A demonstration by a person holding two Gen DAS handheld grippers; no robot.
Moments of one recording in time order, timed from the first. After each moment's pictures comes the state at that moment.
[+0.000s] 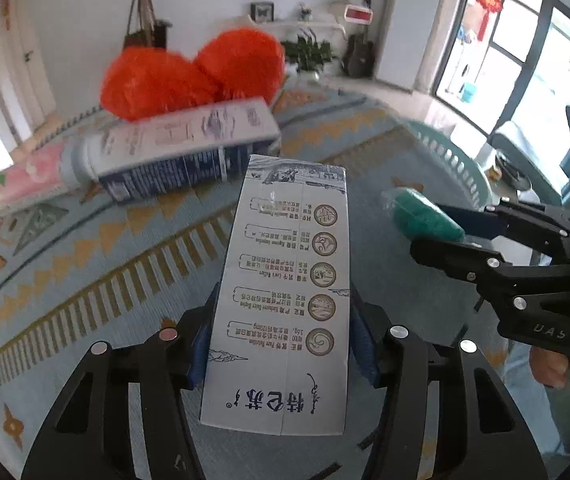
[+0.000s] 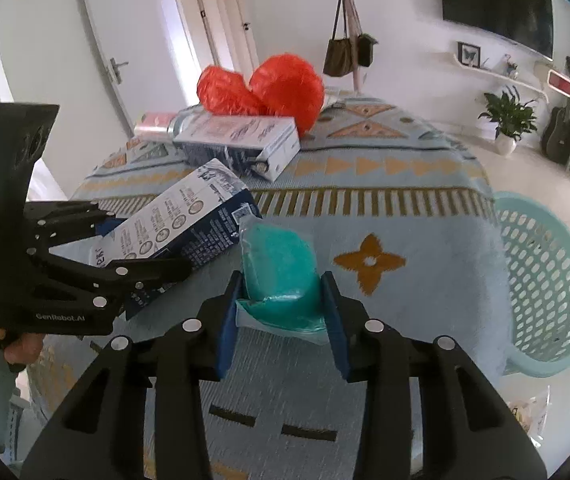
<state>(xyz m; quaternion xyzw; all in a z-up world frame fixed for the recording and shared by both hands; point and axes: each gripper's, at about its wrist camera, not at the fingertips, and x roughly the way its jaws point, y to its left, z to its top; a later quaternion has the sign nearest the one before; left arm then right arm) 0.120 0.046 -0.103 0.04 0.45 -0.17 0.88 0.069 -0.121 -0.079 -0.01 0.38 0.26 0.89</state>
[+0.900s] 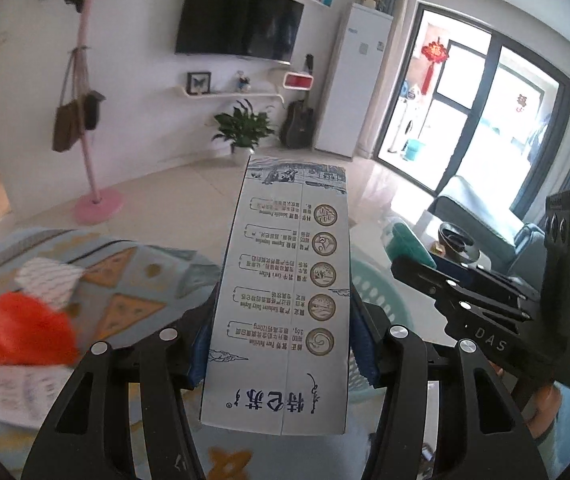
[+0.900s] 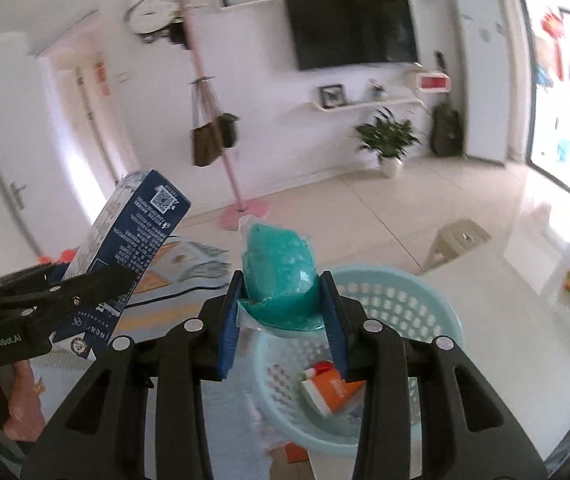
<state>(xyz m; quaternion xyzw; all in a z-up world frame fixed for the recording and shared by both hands) 0.210 -0.125 -0.028 -0.01 0.34 -0.27 0.90 0.152 -0.321 -0.029 0.11 0.30 0.05 0.95</state>
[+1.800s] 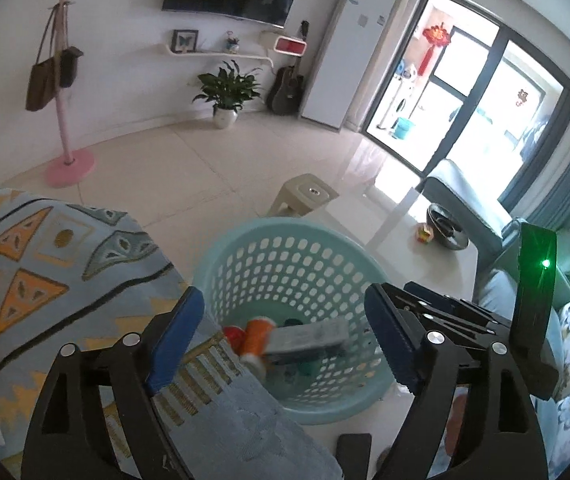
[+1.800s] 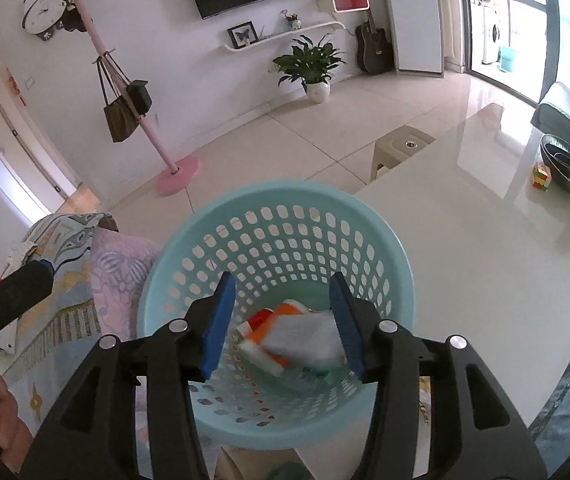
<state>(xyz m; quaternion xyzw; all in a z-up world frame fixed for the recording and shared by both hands) 0.240 -0.165 -0.076 -0.03 0.40 -0.29 0.87 0.173 -0.386 -0.115 0.18 0.40 -0.05 0.90</state>
